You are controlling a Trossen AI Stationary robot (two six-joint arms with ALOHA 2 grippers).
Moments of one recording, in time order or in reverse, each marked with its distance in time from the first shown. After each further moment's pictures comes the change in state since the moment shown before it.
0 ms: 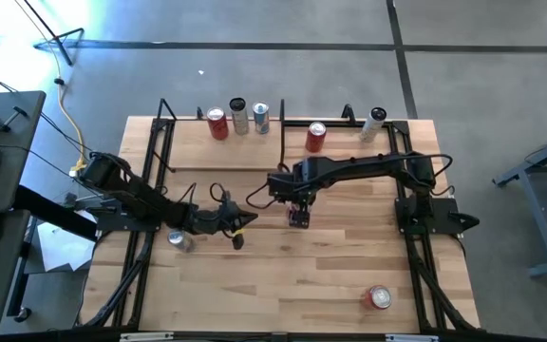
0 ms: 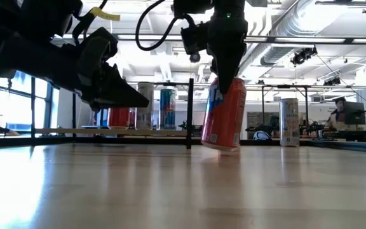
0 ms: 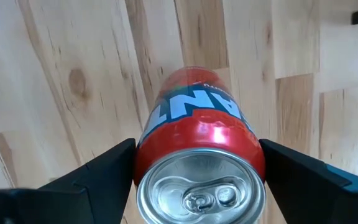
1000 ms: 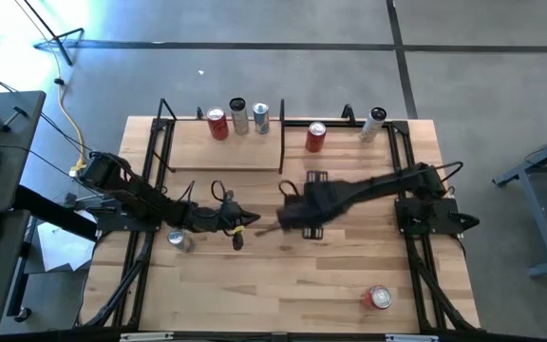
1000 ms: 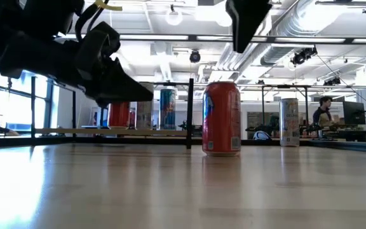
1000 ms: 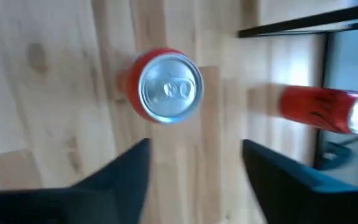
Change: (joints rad) left arm 0.023 -0.001 0.002 0.055 0.078 0.070; right arm 0.245 -0.033 0.196 -0.315 0.457 0.133
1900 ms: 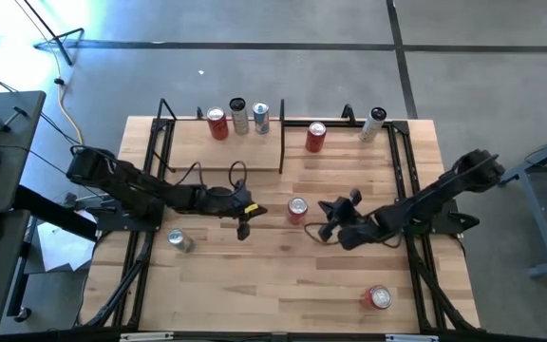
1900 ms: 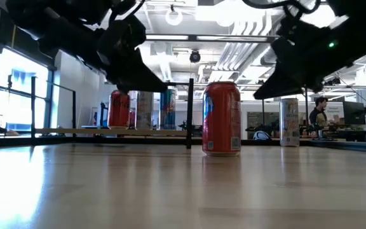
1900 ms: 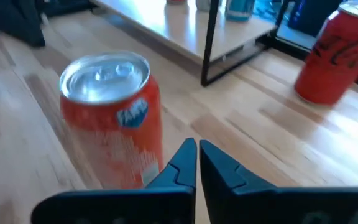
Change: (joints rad) left arm 0.183 -0.141 0.185 -0.458 0.310 0.091; right arm 0.181 -0.502 -1.347 1.579 0.531 0.428
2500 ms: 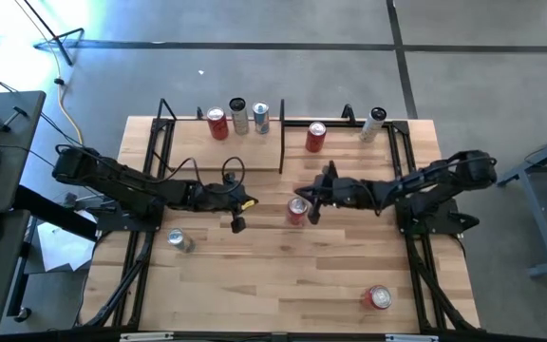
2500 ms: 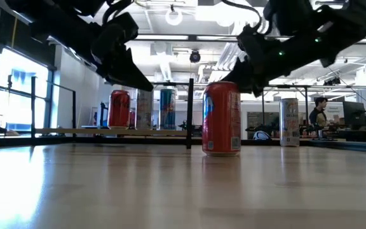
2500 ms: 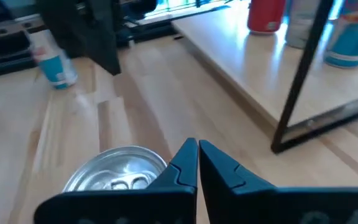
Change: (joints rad) left arm 0.004 -0.141 0.024 -0.281 -0.134 0.030; right arm -0.400 0.052 -0.030 0.525 -0.704 -0.511
